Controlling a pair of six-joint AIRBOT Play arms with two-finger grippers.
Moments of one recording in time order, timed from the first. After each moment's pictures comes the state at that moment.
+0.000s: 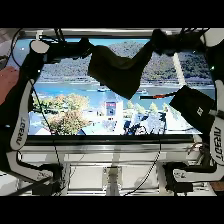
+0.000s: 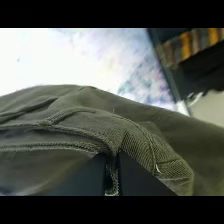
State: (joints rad) left arm -0.17 -1.63 1.75 0.59 -0.89 -1.31; right arm 0.11 -1.47 1.78 -0.96 1.11 1.64
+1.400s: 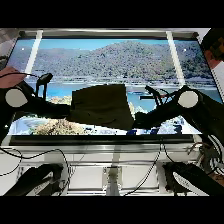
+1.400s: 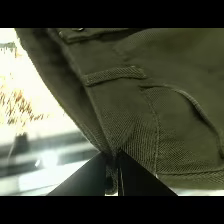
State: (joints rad) left arm -0.16 -0.92 1.01 1.31 -1.41 -1.64; right arm 0.32 -1.00 0.95 -0.88 1.46 1.73
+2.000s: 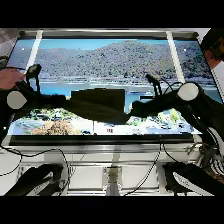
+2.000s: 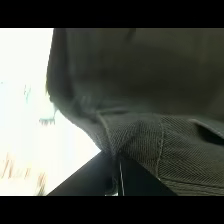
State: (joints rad) left arm -0.16 -0.92 1.01 1.44 -1.06 -1.78; right arm 0.32 -1.12 1.11 -0.92 1.27 1.72
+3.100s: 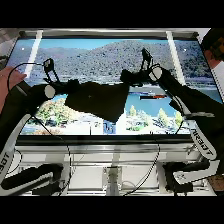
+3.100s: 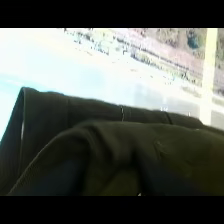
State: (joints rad) left arm -0.19 -1.30 1.01 1.36 -0.46 -1.86; right arm 0.32 -1.60 1.40 -1.01 0.69 1.71
